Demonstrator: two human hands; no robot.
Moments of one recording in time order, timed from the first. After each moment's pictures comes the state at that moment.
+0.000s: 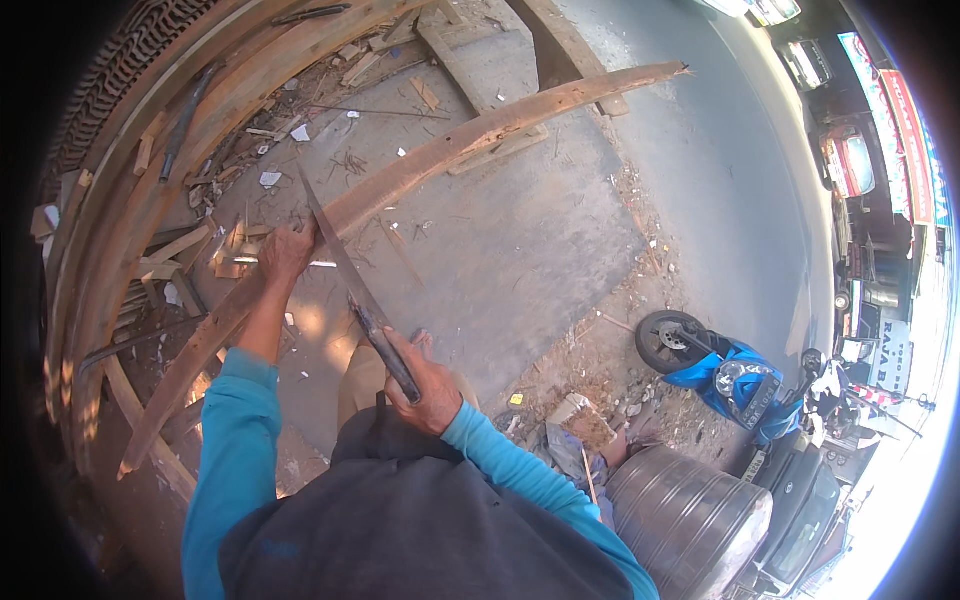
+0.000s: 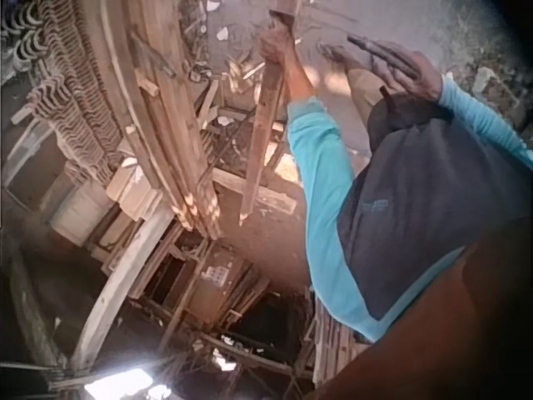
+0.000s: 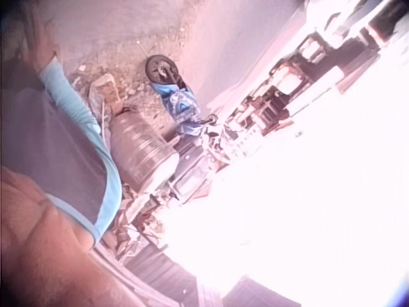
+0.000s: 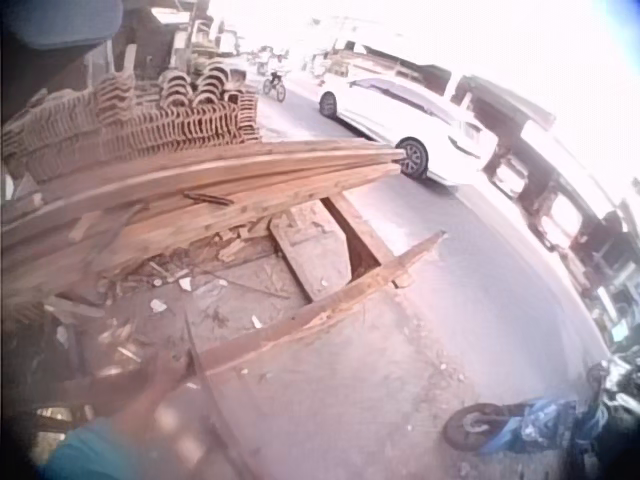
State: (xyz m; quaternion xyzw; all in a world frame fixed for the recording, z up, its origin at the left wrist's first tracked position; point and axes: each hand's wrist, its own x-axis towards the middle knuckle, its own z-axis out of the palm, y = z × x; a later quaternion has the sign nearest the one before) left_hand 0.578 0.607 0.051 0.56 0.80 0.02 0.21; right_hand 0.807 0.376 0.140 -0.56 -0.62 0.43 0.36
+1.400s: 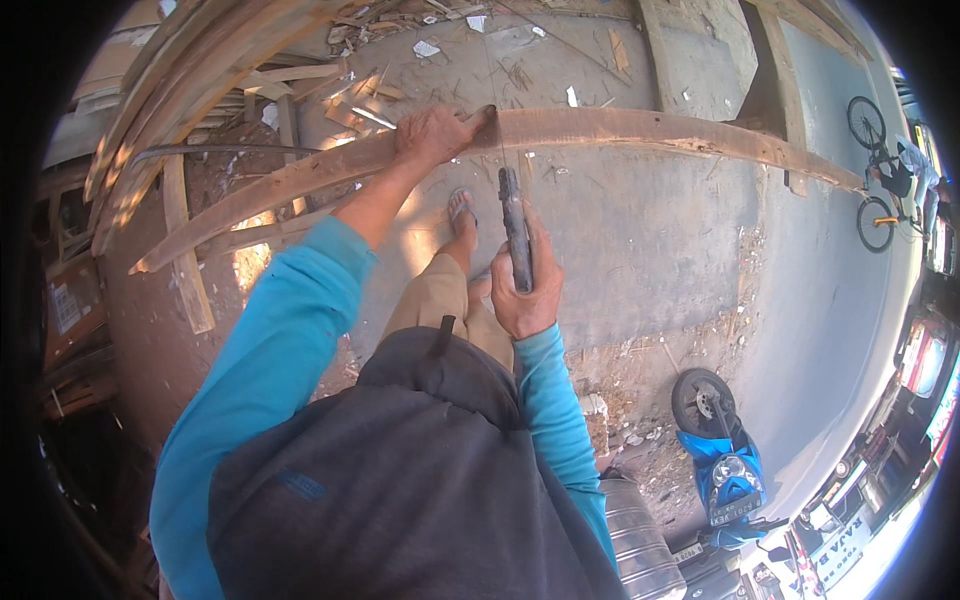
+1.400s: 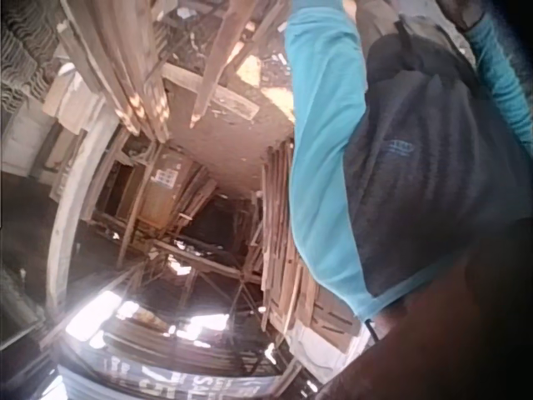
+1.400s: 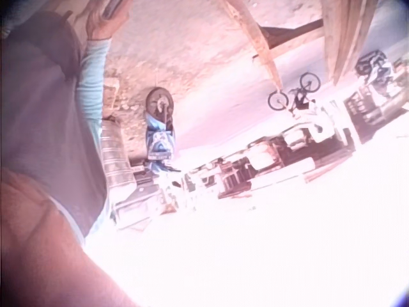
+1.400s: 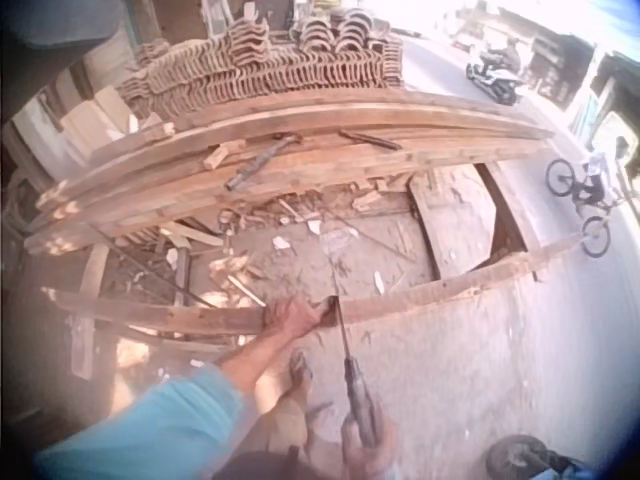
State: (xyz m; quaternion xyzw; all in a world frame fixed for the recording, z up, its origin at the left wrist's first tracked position) left_hand 0.562 0.603 0.055 0.56 0.78 0.03 0.27; right_hand 0.769 0.452 0.133 -0.56 -0.58 0.45 0.38
